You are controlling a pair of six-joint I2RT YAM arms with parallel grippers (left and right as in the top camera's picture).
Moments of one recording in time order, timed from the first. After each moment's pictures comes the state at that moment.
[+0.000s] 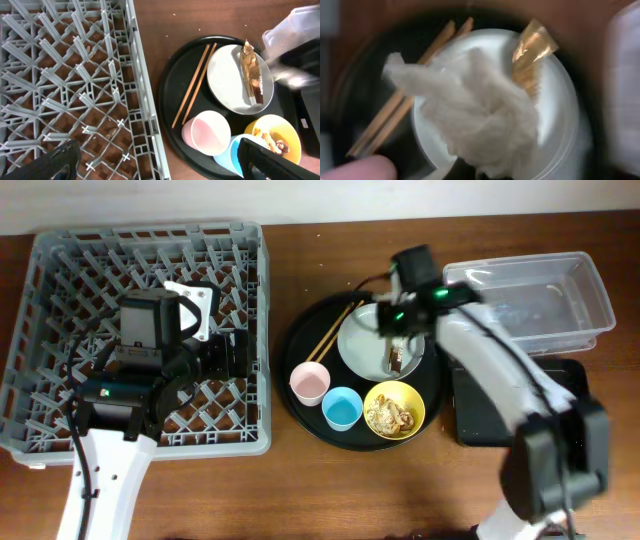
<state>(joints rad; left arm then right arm) -0.15 1.25 1.30 -0.87 0.17 -0.09 0.24 1.79 1.49 -0.77 -0.06 0.26</state>
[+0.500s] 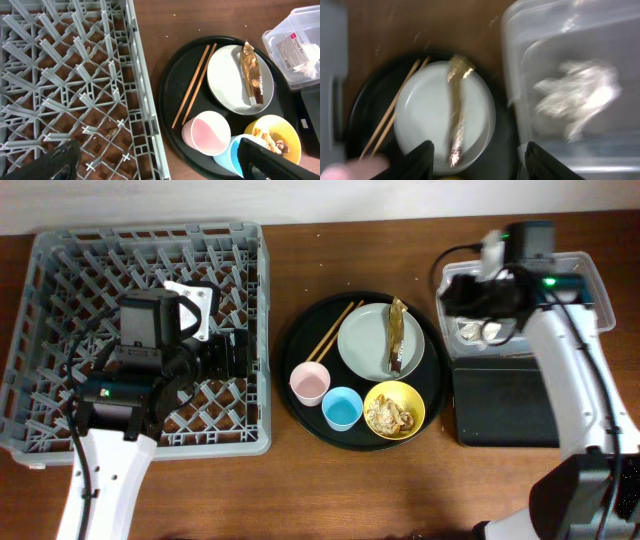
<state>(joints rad) -0.15 1.25 1.30 -0.87 0.17 -0.08 -0.01 1.68 1.53 -0.90 -0.20 0.15</state>
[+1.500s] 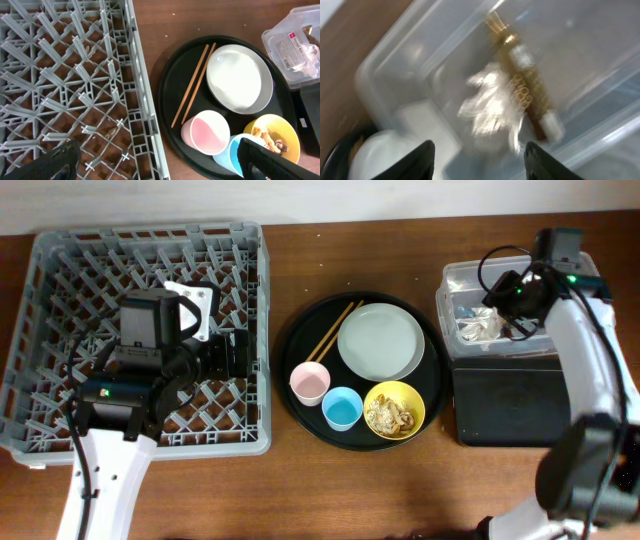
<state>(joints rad) -0.15 1.25 1.30 -0.87 0.18 -0.09 -0.19 1.76 1.50 -0.81 -0.06 0.49</state>
